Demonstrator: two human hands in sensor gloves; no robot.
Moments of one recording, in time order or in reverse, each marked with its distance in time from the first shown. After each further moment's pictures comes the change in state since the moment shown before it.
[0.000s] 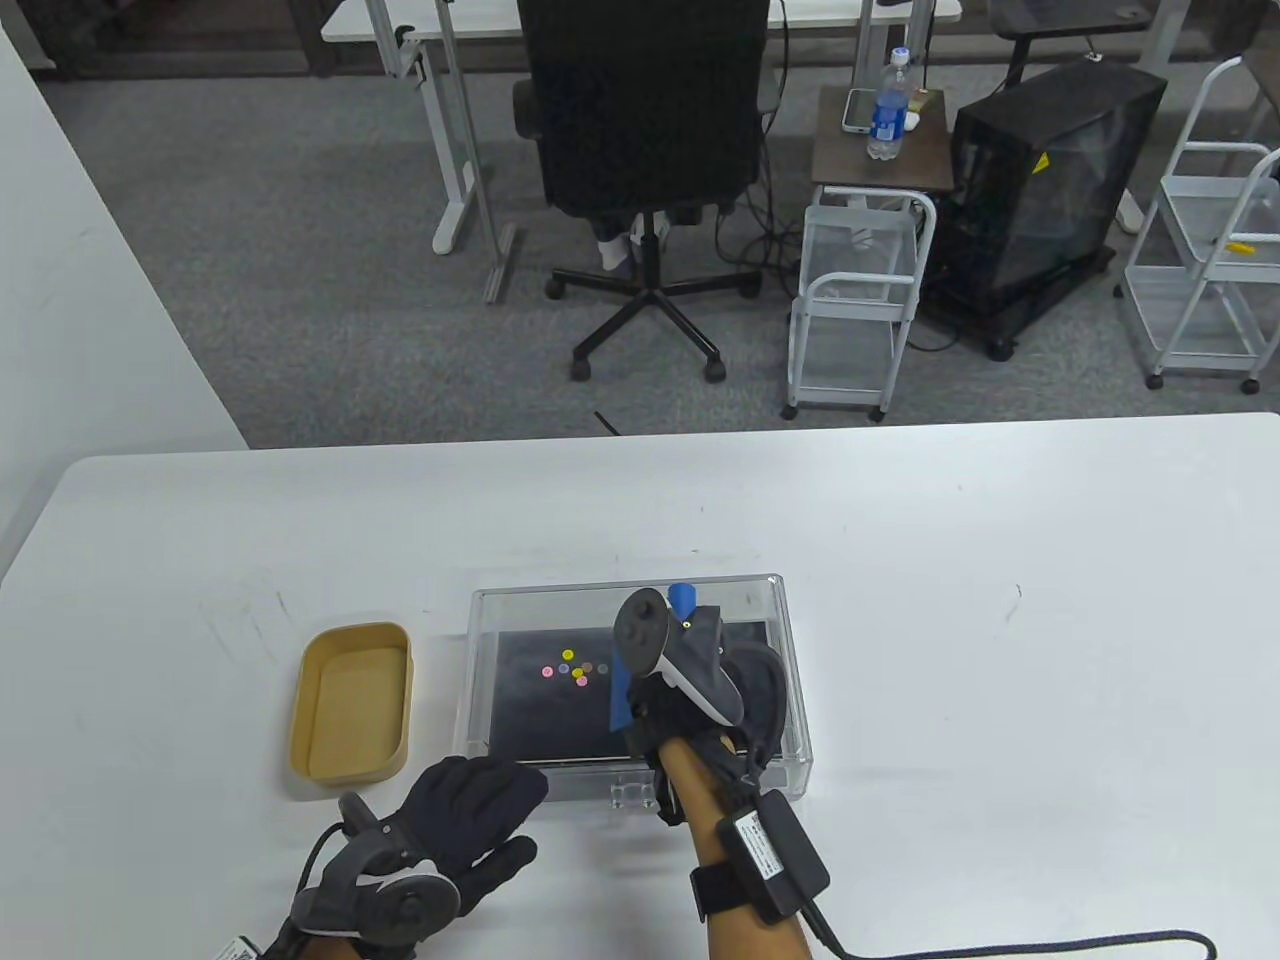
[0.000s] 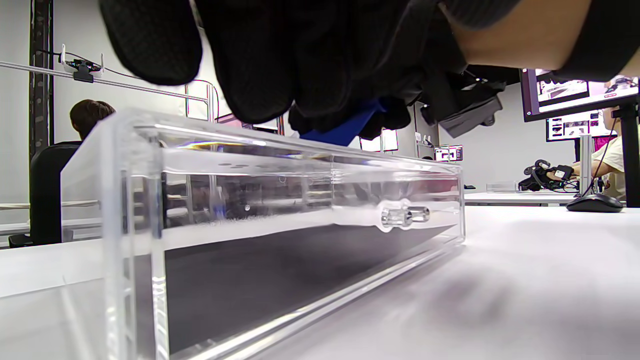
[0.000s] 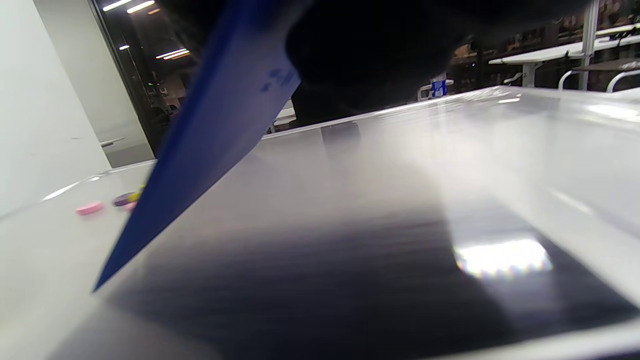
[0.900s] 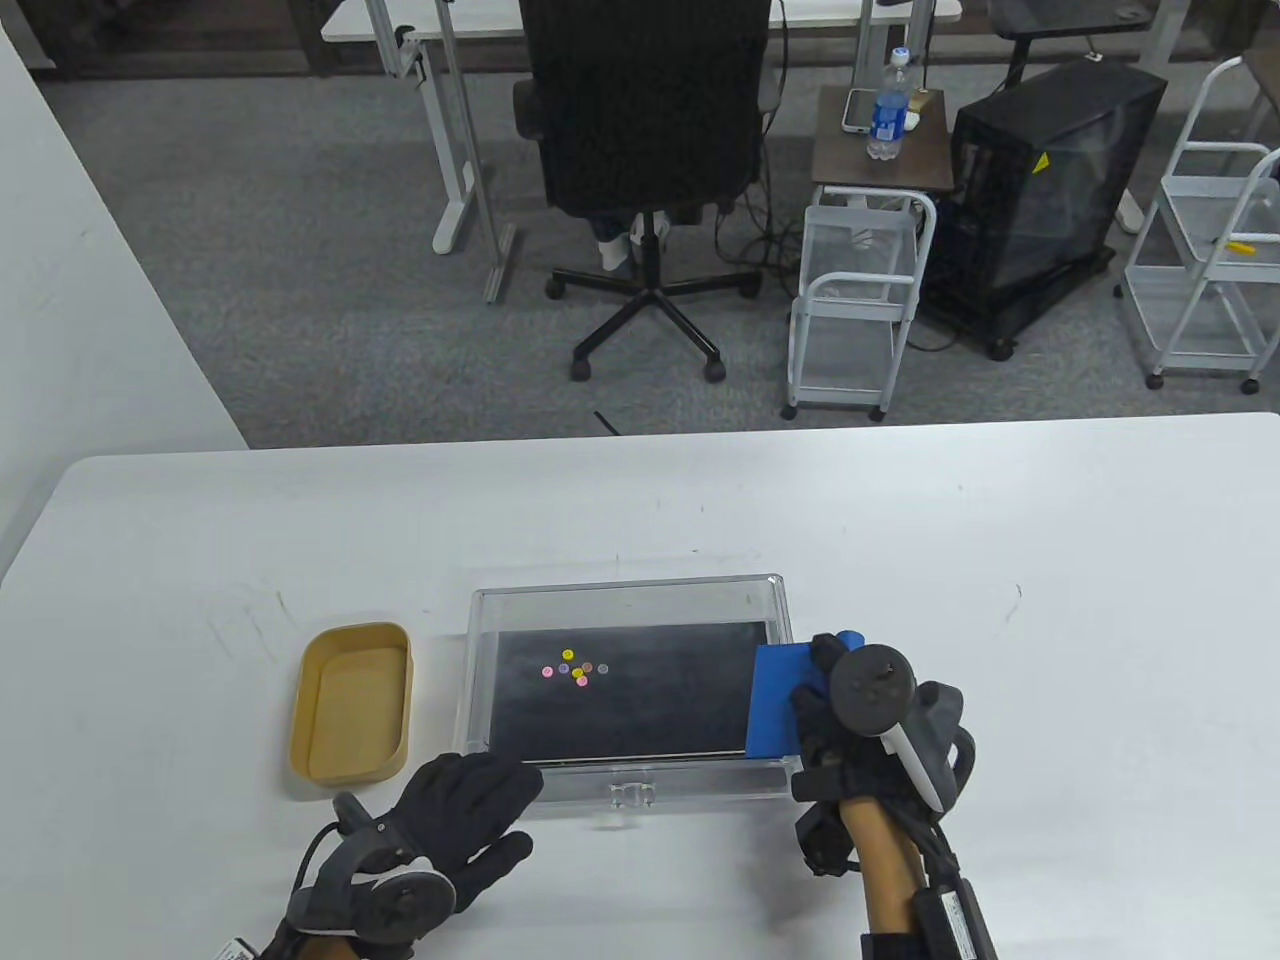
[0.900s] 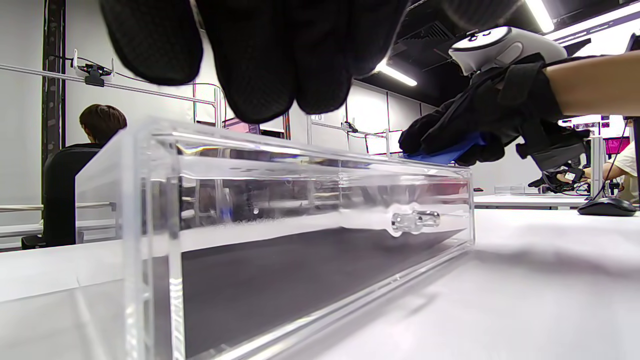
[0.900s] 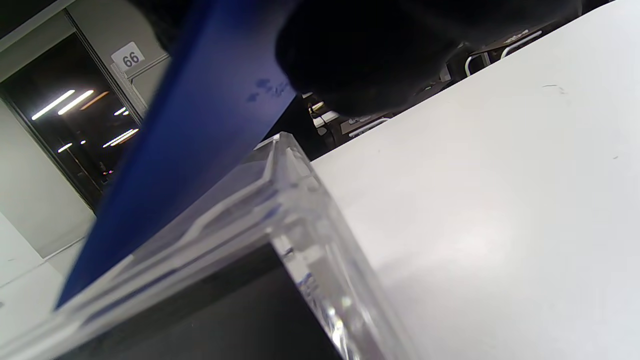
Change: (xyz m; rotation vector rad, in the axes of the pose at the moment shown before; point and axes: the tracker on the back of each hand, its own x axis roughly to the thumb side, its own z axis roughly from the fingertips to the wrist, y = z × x) left_hand -0.003 0.001 0.001 0.005 0.022 -0.004; right_hand -0.159 -0.014 0.044 -0.105 0.163 -0.255
